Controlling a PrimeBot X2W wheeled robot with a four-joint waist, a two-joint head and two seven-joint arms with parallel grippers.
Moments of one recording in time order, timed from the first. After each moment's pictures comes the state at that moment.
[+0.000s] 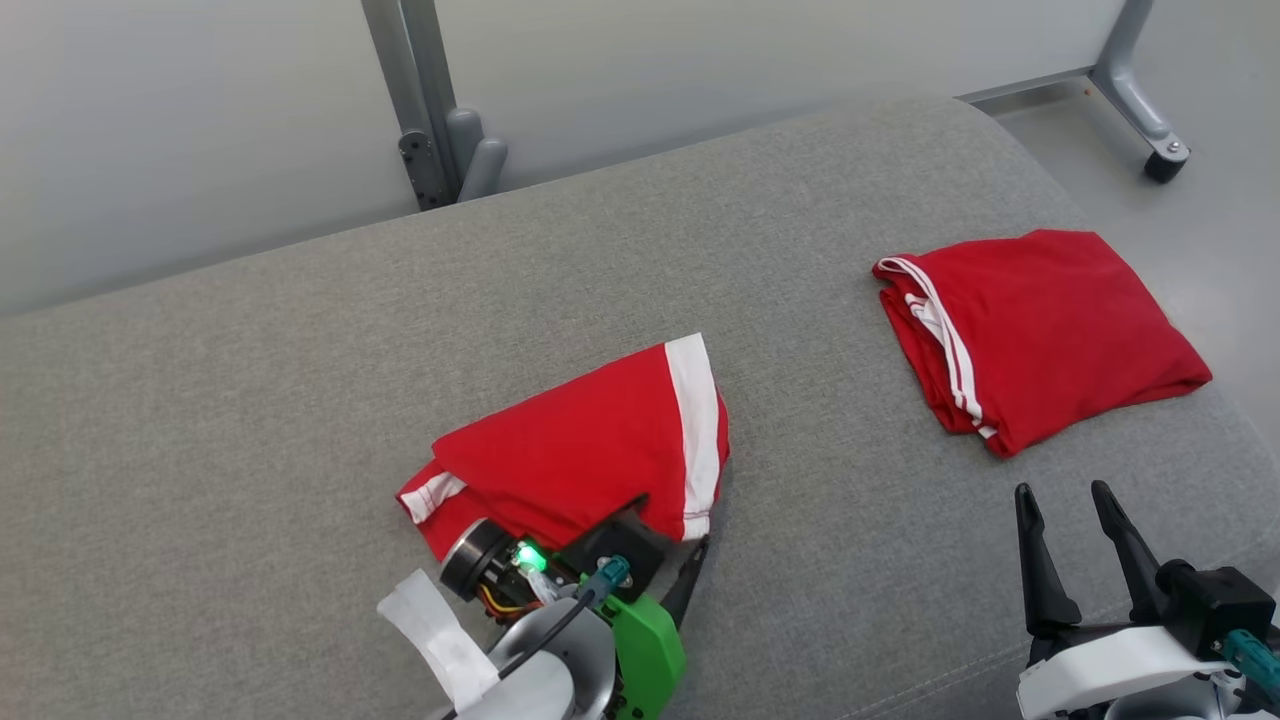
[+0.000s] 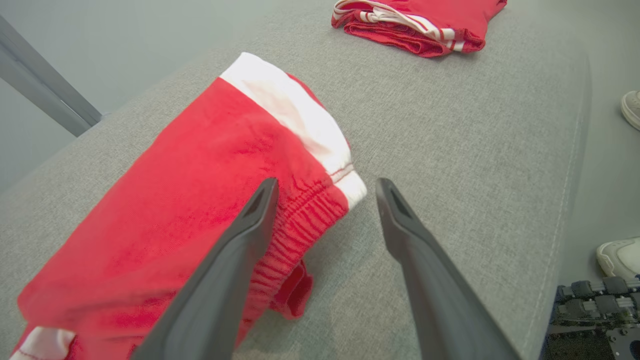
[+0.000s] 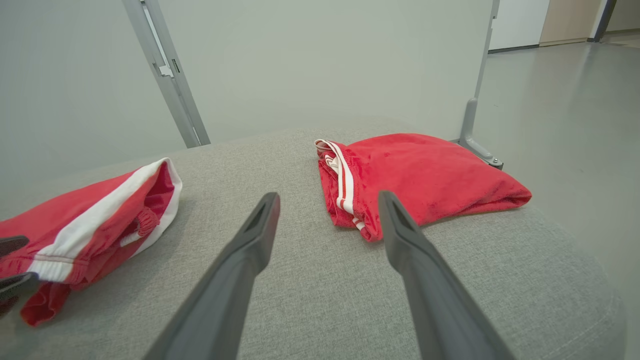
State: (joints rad) left arm -0.37 0.06 -0.79 0.48 -0.23 0.00 0.02; right arm 0.08 -0.10 -0.04 0.13 0.20 0.13 -0.26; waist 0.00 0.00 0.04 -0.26
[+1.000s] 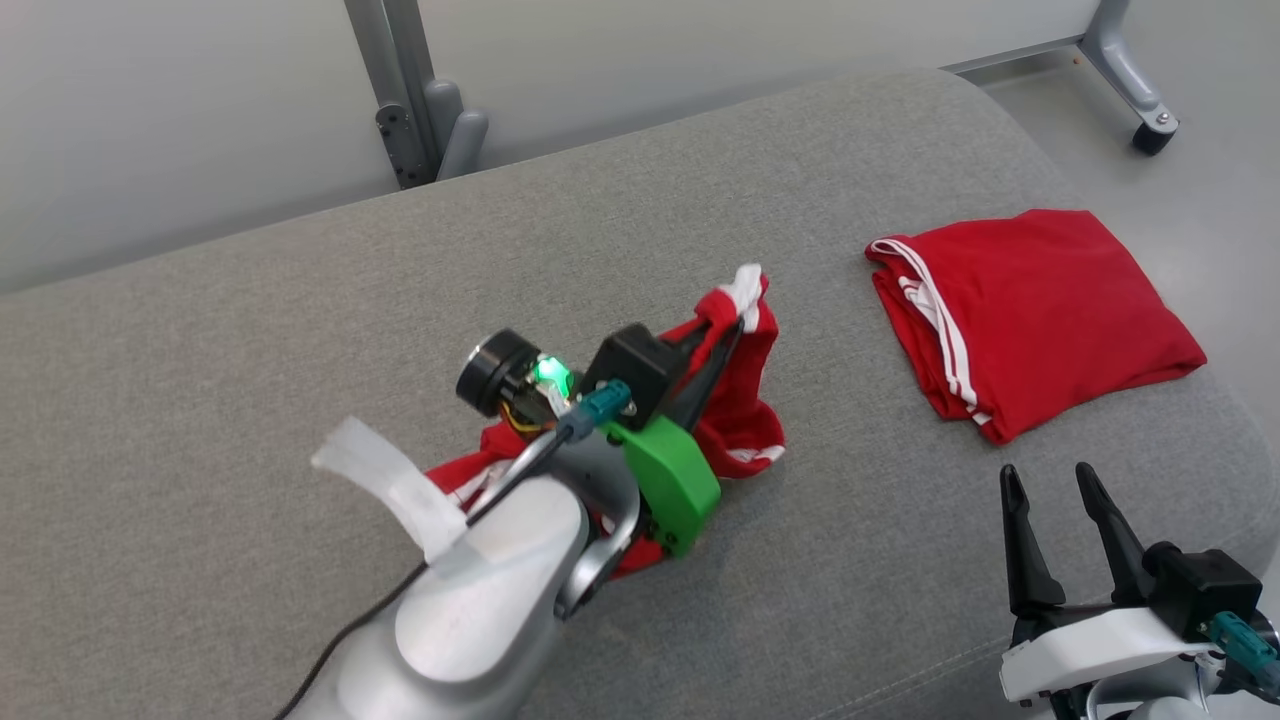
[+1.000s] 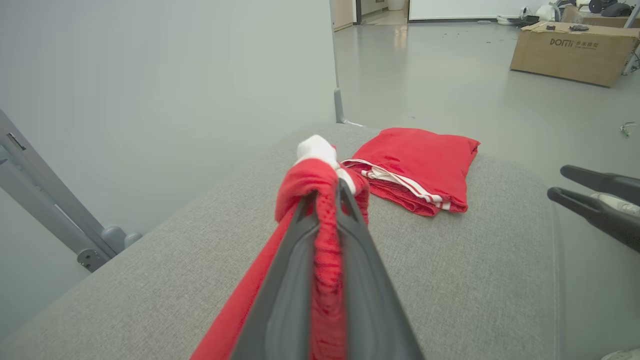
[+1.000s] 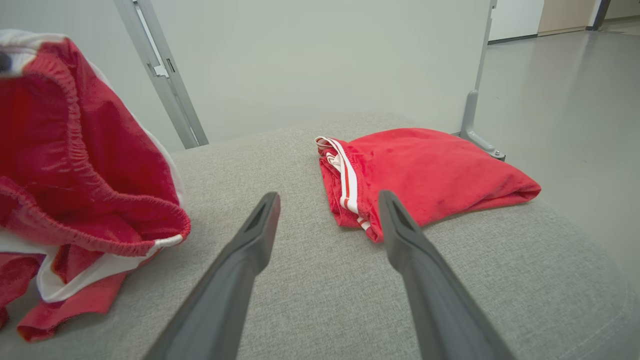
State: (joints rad) left arm -0.57 0.06 -0.76 0.37 -0.33 -0.04 0.02; right arm 0.05 -0.08 -0.04 0.14 0.21 0.13 -0.26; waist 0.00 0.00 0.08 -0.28
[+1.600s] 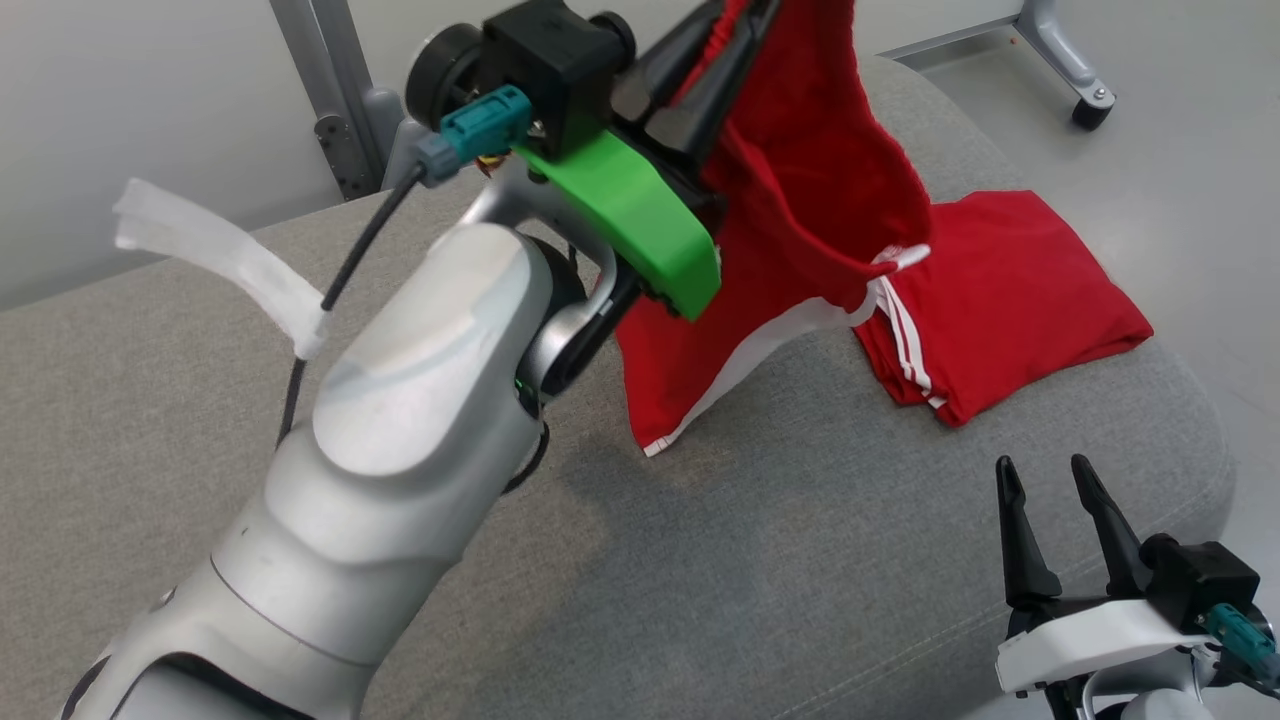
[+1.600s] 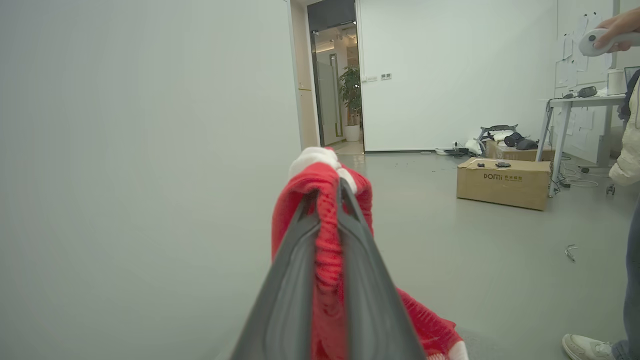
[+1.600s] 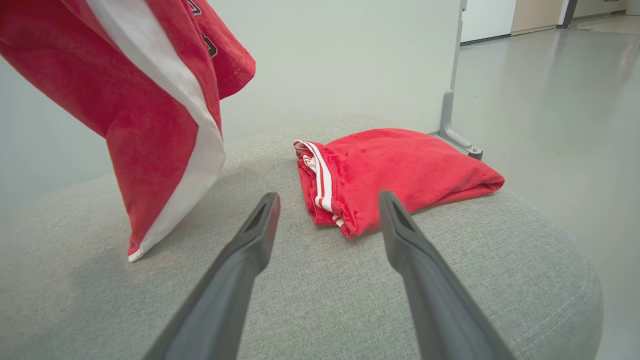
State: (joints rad) left arm -0.97 0.05 -0.67 0.34 -0.57 -0.13 -0.06; right arm 0.02 -0.07 -0.04 0.15 0.22 0.13 -0.26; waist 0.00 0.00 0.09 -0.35
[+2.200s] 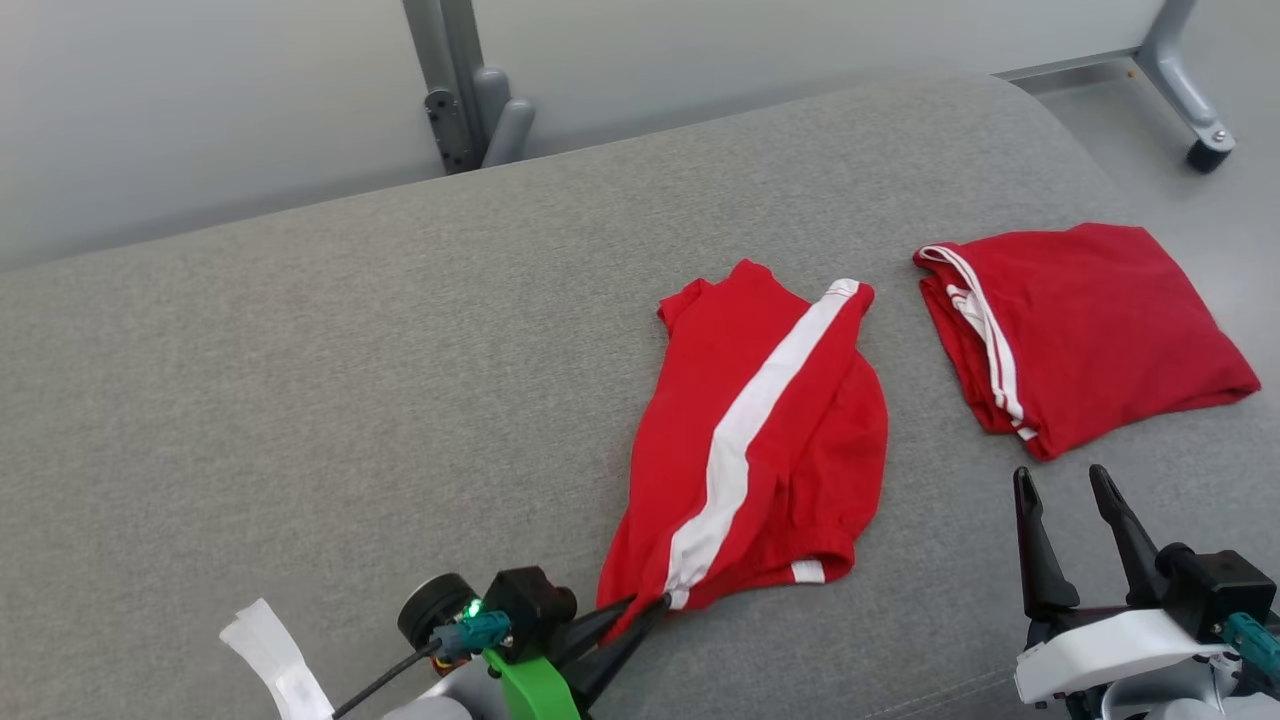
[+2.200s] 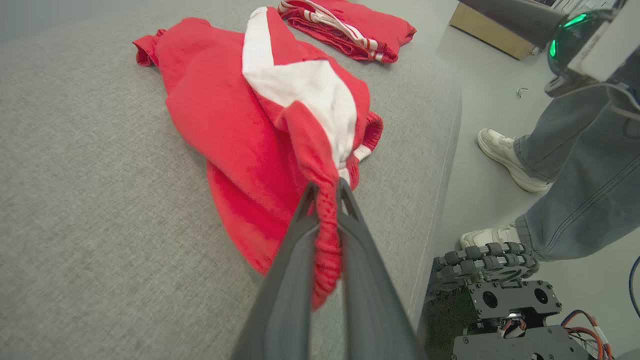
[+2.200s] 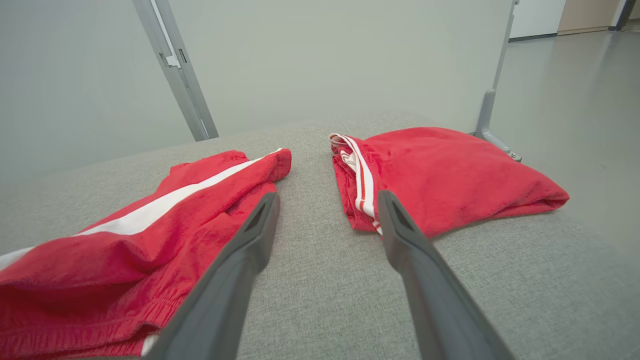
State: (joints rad) left arm -0.46 0.40 -1.18 0.33 -0.79 -0.13 -0.21; right arm 0.04 -0.09 -0.05 0.15 0.21 0.13 -0.26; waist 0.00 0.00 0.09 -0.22
